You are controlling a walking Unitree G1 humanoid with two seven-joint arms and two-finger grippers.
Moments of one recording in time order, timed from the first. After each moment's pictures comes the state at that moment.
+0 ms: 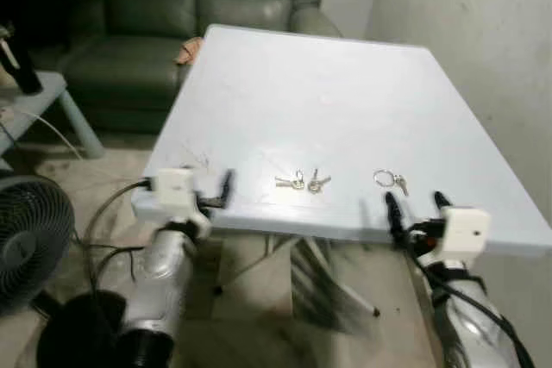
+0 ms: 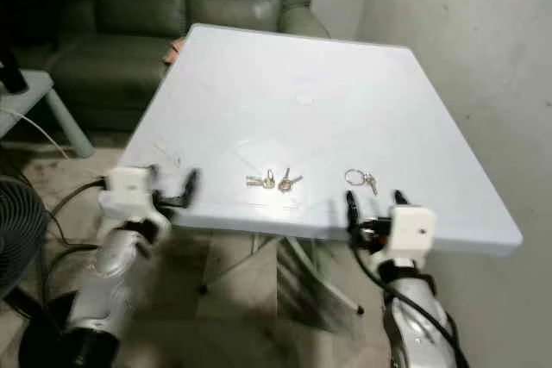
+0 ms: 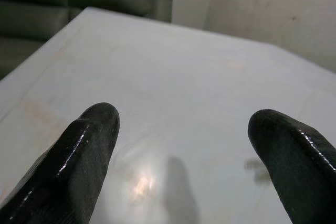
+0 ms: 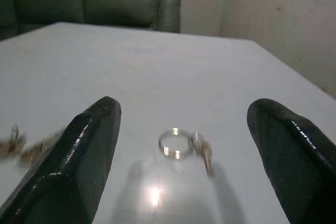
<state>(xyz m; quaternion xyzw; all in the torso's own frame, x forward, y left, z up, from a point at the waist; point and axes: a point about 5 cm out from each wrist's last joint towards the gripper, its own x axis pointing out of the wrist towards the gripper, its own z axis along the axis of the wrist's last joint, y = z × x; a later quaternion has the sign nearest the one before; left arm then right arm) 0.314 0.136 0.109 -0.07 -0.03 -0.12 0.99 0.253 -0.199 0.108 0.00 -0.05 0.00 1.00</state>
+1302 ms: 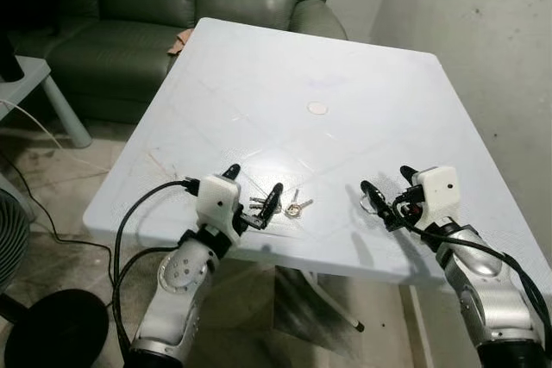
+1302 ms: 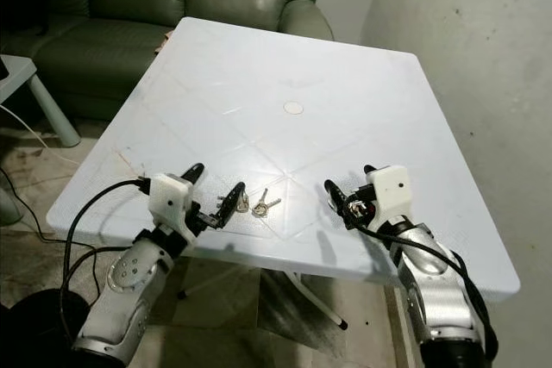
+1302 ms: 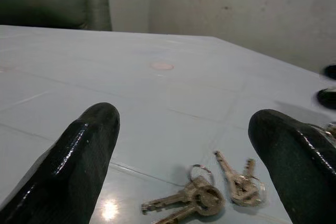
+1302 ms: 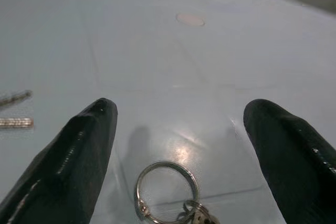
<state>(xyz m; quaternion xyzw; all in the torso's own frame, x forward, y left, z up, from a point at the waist) 0.281 0.087 0.120 0.00 -0.07 -0.27 0.96 0.311 -0.213 0.122 -0.08 0.03 0.19 0.98</state>
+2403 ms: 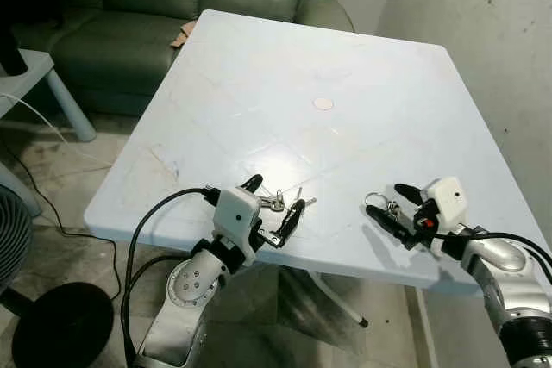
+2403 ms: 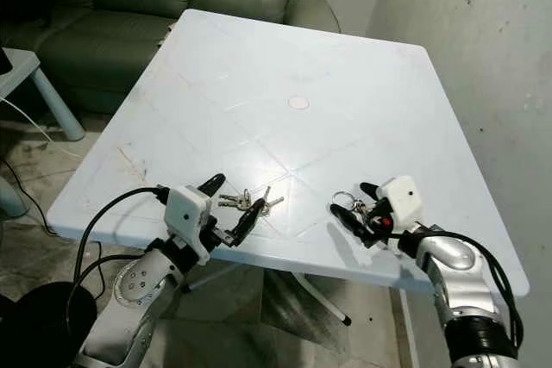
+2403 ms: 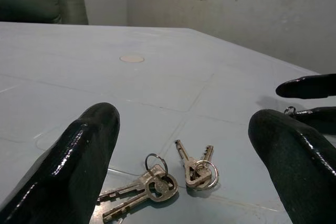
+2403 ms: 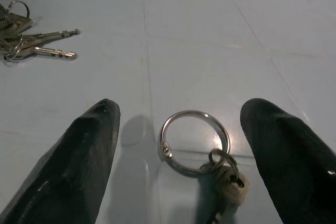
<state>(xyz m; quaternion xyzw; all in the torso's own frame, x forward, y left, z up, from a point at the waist) 0.268 0.075 0.123 0.00 -0.07 -0.31 0.95 0.309 -0.237 0.106 -0.10 0.06 0.30 0.95</state>
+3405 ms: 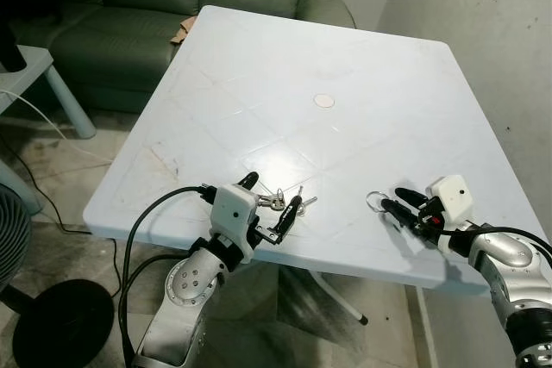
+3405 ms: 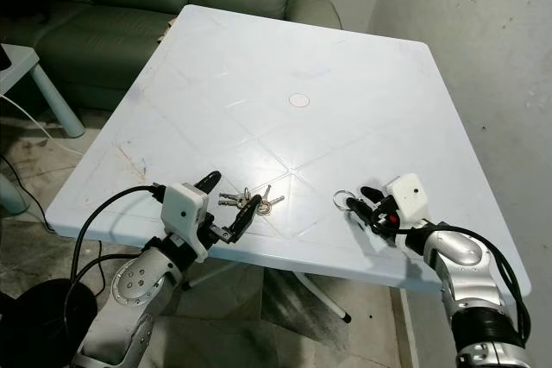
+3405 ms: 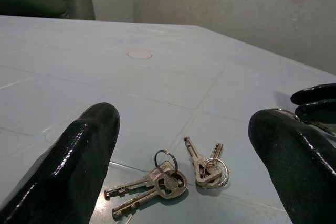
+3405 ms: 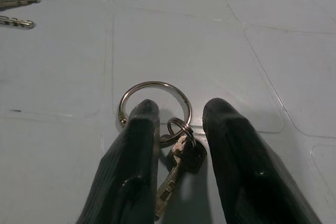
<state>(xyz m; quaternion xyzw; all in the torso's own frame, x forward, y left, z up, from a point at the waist) 0.269 0.077 0.125 0.00 -0.06 -0.29 0.95 0.314 -0.255 0.105 -0.12 0.09 0.28 0.95</state>
